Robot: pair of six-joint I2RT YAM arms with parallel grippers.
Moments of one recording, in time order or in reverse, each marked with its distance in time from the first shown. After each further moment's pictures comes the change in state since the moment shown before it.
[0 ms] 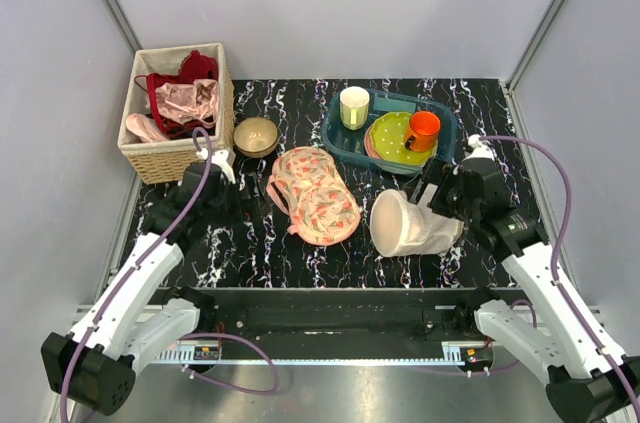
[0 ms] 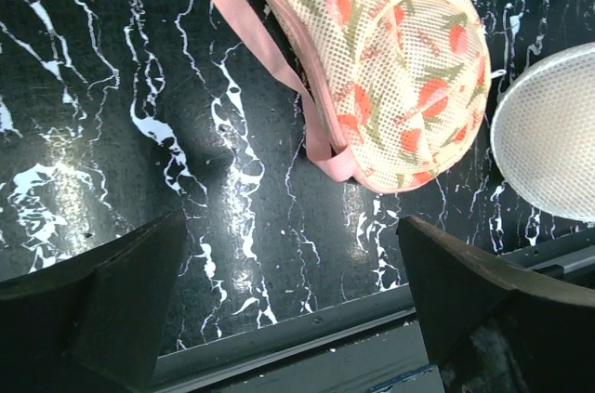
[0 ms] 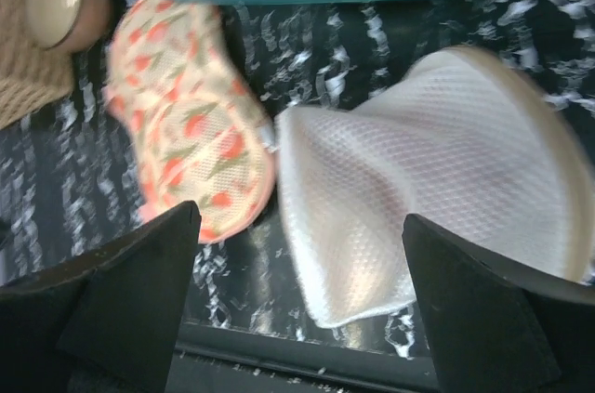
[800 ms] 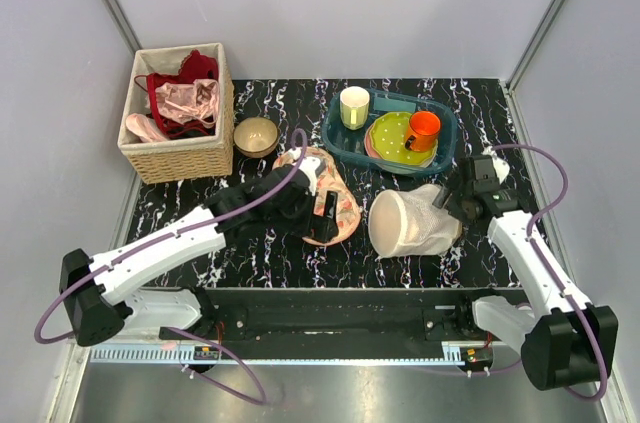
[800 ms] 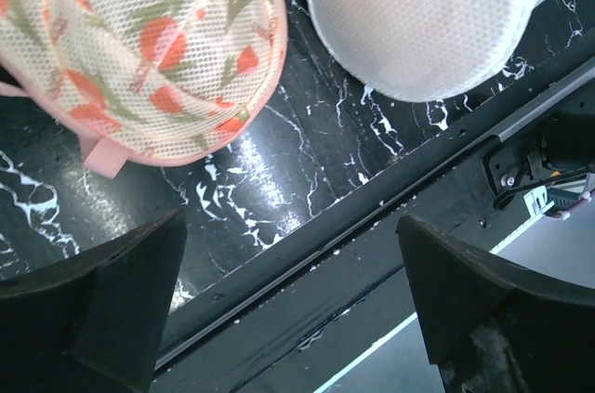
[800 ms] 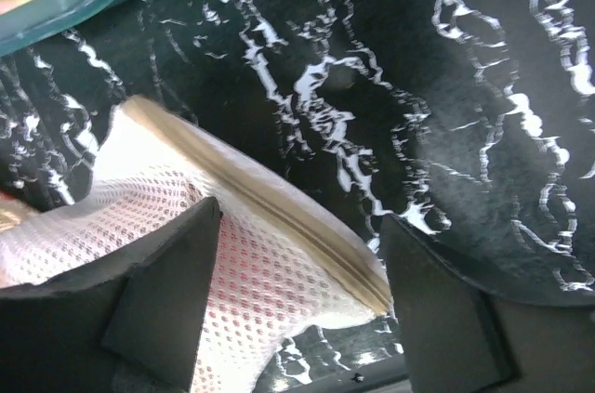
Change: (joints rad) left arm -0.594 0.300 0.278 -0.005 -0.143 -0.104; right arm -0.229 0.215 -0.057 -0.092 0.272 -0.013
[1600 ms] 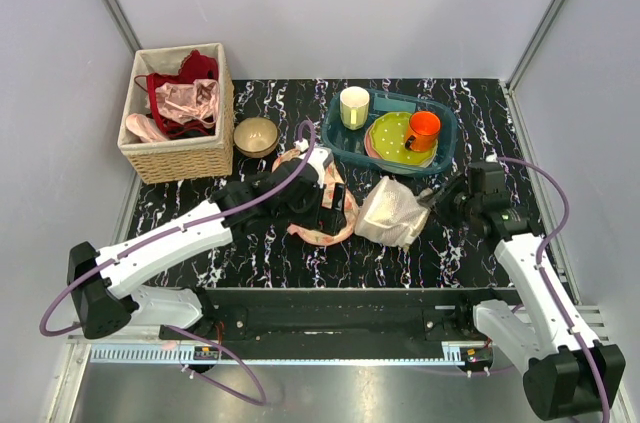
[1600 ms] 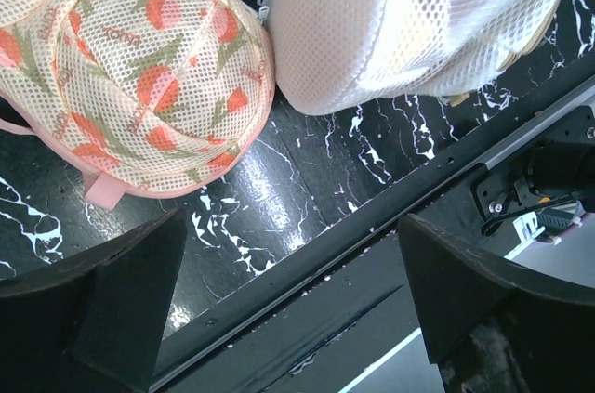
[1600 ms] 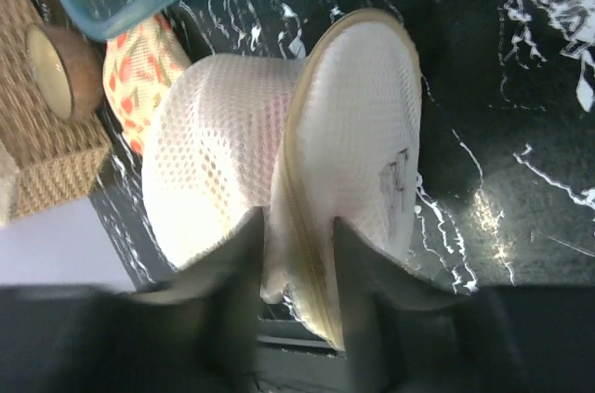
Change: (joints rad) left arm -0.048 0.079 0.092 0.012 -0.060 0.004; right arm 0.000 -0.169 -0.064 0.084 -0.404 0.299
